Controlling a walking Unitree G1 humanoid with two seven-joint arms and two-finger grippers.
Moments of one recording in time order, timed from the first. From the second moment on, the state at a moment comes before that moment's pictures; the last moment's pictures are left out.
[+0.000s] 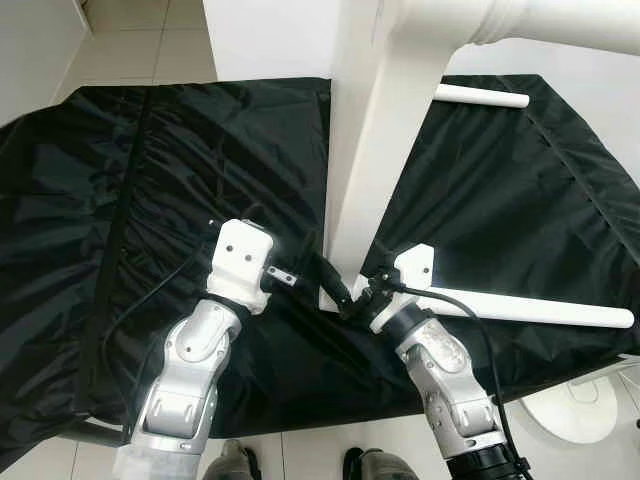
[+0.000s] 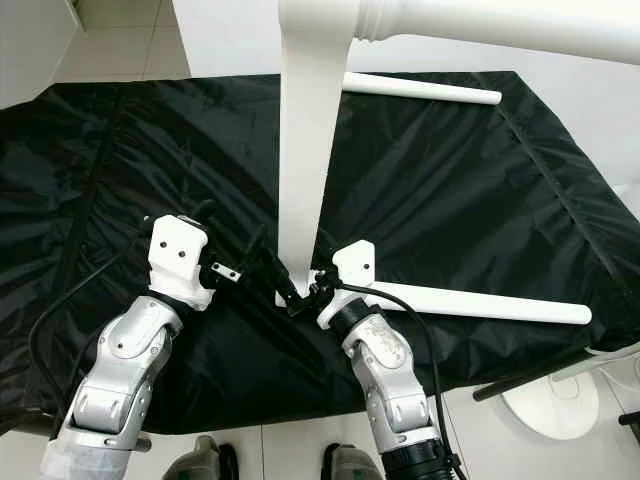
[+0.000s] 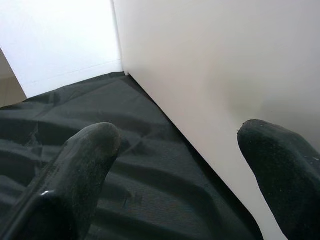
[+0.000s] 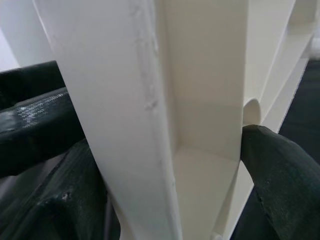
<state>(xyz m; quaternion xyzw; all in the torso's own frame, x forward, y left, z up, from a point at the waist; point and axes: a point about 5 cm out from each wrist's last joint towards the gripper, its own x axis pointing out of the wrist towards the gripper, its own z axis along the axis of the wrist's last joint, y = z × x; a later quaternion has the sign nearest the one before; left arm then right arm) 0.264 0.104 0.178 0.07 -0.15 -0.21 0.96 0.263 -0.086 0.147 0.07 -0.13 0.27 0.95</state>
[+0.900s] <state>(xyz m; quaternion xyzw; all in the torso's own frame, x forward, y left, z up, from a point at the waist) 0.264 0.101 0.177 0.07 -0.15 -0.21 0.96 0.290 -0.070 0.151 0.01 -0.15 0.12 0.98</state>
